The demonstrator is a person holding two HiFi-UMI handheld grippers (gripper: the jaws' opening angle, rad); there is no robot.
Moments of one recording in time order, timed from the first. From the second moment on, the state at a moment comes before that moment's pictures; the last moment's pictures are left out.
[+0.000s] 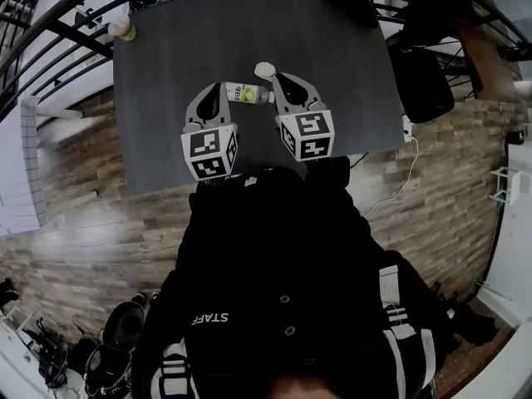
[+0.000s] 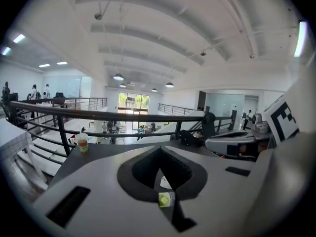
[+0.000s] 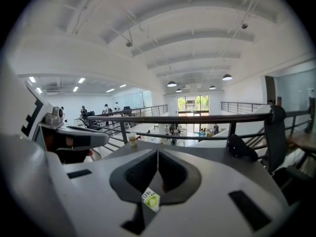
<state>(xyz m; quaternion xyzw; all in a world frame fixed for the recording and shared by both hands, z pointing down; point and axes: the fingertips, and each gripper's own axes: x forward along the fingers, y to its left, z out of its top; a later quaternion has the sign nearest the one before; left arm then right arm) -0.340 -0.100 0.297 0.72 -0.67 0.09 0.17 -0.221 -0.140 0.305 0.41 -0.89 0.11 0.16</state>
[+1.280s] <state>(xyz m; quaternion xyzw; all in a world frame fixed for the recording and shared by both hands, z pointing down) -0.397 -0.089 0.492 0.65 -0.65 0.16 0.36 -0.318 -0.143 0.549 0.19 -0.87 0.15 0.42</state>
